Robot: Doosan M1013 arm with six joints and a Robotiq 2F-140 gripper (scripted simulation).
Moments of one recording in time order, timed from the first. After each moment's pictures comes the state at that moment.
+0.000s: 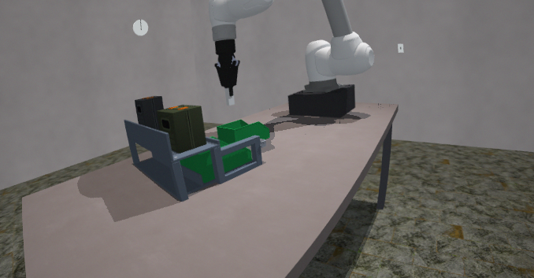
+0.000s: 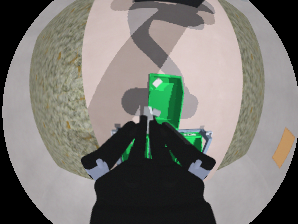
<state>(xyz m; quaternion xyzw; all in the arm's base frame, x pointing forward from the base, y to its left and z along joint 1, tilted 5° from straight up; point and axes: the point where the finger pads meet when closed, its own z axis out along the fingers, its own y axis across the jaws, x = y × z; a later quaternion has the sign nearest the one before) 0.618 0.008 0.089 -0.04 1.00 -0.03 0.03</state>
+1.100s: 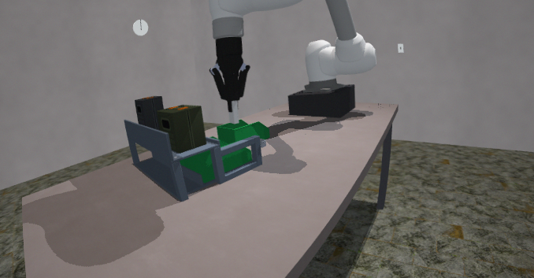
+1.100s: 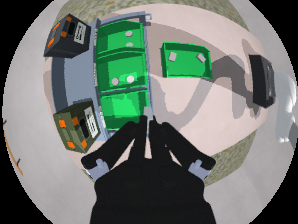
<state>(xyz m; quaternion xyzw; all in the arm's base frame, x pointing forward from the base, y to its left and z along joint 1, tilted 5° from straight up) 0.738 0.194 0.063 -0.69 0.72 -0.06 0.01</state>
